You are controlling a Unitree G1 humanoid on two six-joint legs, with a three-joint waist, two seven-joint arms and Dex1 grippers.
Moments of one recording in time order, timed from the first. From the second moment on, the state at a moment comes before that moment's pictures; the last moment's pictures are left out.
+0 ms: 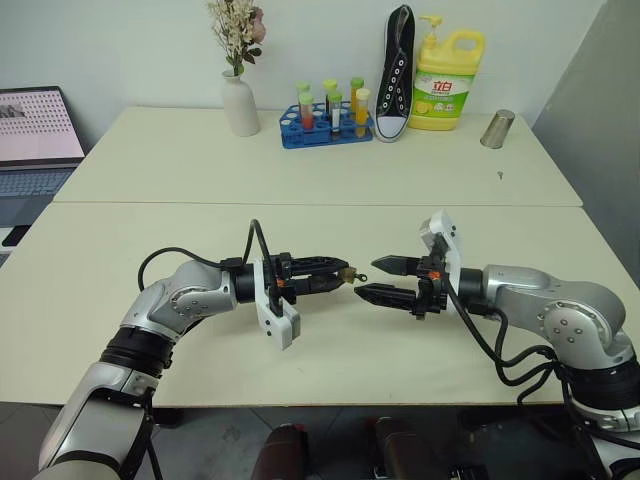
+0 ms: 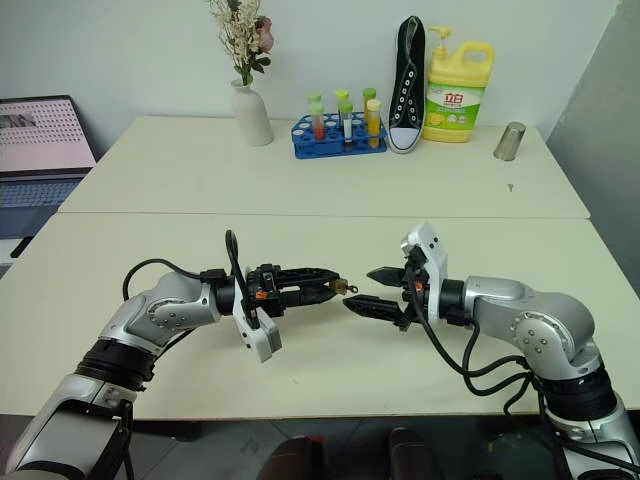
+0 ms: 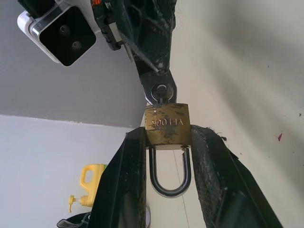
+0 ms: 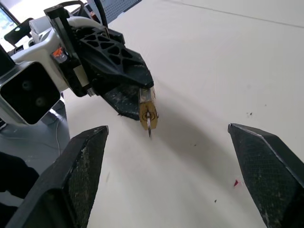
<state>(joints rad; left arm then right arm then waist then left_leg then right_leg) -0.58 0.69 -0.27 0.32 0.39 -1.14 -0.52 -0.48 -0.57 0.08 -0.40 0.94 1.02 0.53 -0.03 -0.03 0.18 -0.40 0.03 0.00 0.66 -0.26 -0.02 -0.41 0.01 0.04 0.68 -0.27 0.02</state>
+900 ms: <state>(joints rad) -0.57 0.68 -0.28 0.32 0.39 -1.14 -0.51 -0.51 -0.47 0.10 -0.35 0.88 1.04 0.58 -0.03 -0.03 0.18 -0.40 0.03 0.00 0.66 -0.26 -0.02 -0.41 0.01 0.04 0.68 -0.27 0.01</state>
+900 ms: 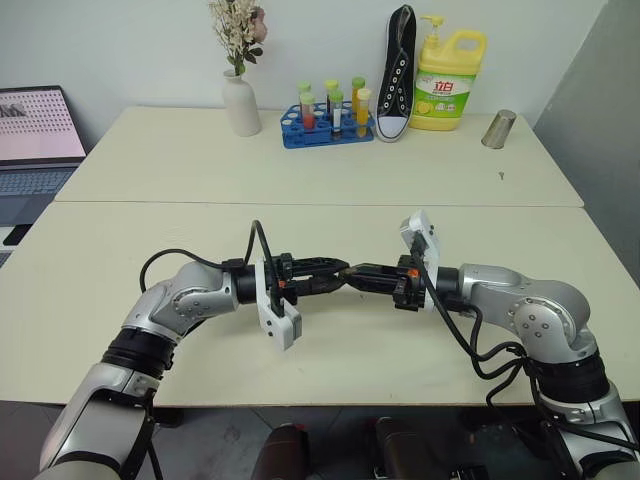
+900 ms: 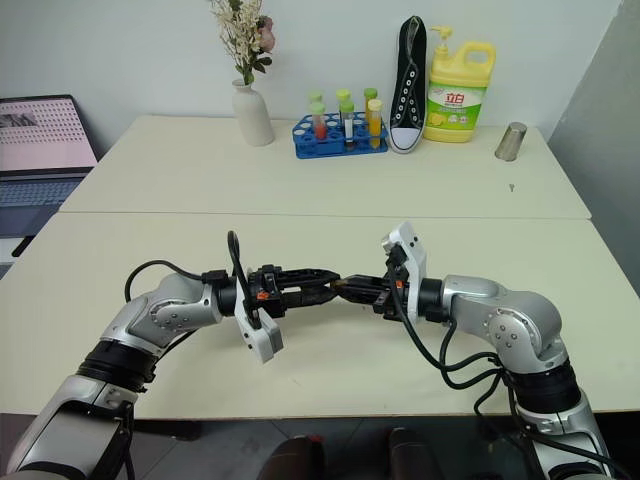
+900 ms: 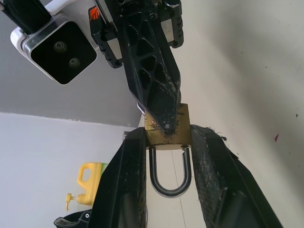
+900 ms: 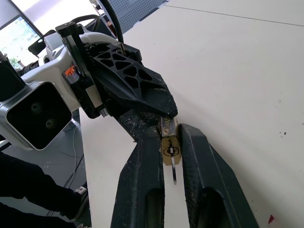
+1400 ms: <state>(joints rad) -0.52 0.73 -0.33 0.30 0.21 -1.11 -0.59 -0.54 -0.51 0.10 -0.30 0.84 1.04 0.65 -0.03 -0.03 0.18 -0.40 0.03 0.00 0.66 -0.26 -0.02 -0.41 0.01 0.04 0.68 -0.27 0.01</state>
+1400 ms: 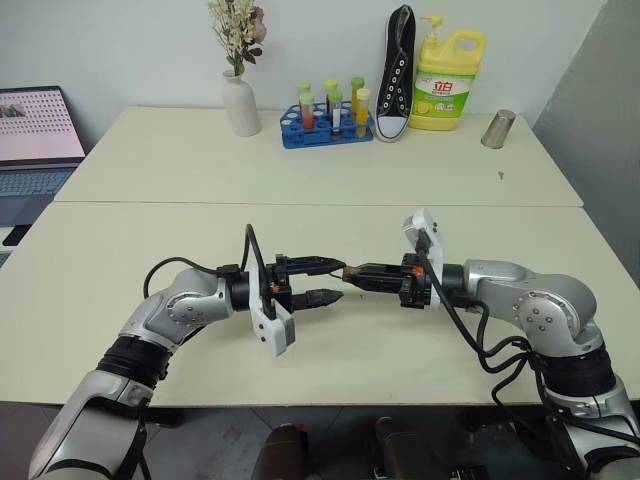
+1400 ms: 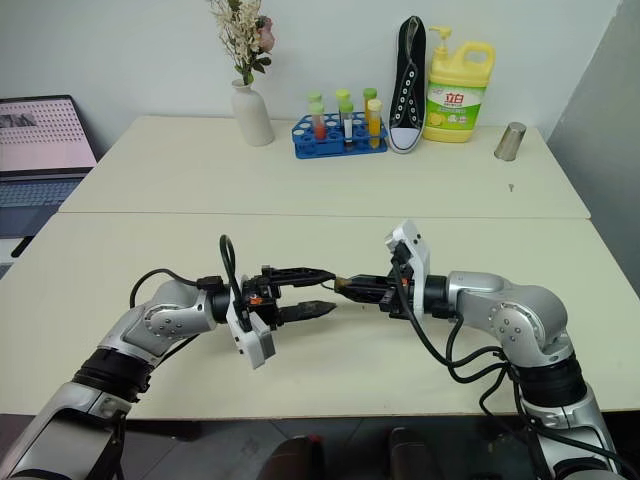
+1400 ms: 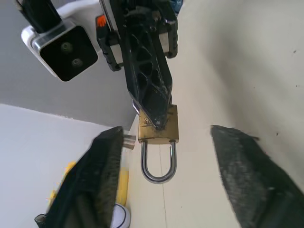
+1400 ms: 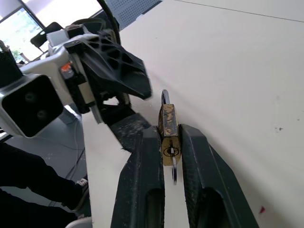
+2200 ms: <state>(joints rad) -0.48 0.66 -0.27 0.06 -0.40 -0.14 -0.95 -0.49 -0.59 0.14 -0.39 0.68 0.86 0.81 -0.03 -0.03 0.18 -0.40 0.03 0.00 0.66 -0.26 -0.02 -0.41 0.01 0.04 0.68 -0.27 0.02</state>
